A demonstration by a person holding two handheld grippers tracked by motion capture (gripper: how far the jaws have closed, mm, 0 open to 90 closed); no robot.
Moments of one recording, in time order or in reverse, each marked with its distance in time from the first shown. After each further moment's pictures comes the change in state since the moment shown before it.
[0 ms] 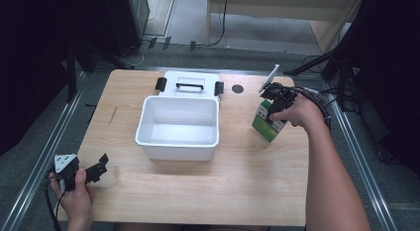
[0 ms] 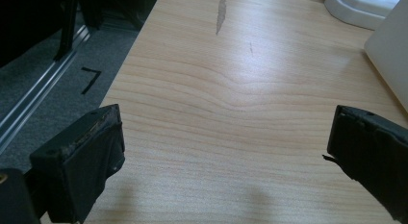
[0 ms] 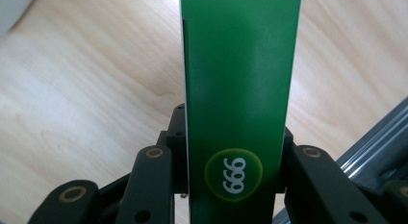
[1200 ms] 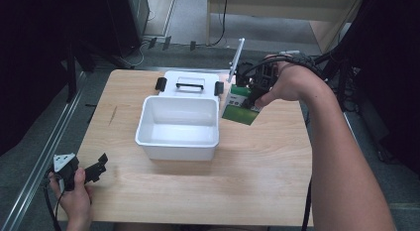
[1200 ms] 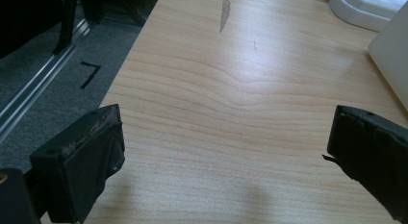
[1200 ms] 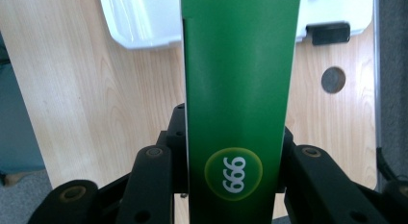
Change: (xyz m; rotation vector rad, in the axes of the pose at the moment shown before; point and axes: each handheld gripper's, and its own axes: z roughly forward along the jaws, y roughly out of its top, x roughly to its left) left arm 0.002 0.001 0.001 0.016 0.003 -0.022; right arm 0.084 0.044 -0.118 -0.134 -0.004 -0.616
